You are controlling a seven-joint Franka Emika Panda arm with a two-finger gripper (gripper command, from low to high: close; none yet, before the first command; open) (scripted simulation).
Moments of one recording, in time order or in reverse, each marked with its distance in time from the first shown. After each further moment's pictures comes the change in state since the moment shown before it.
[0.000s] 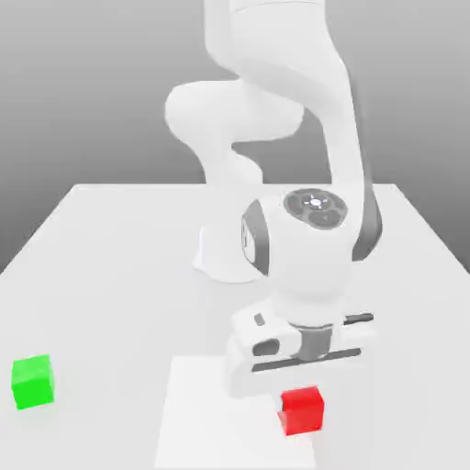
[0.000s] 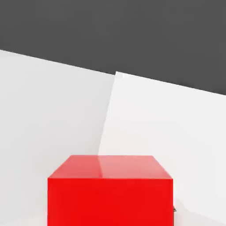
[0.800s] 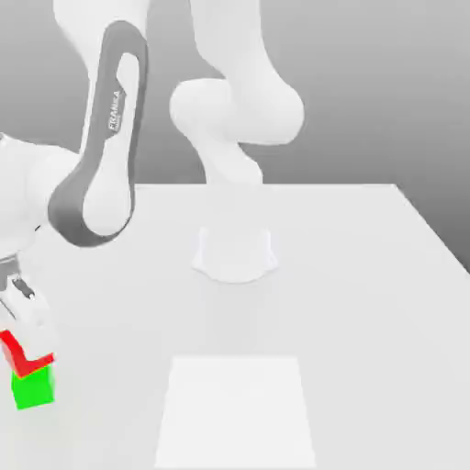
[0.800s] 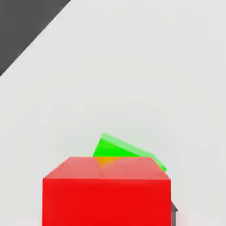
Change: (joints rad) arm -0.517 -0.022 -0.320 0.108 0.243 -0.142 -0.005
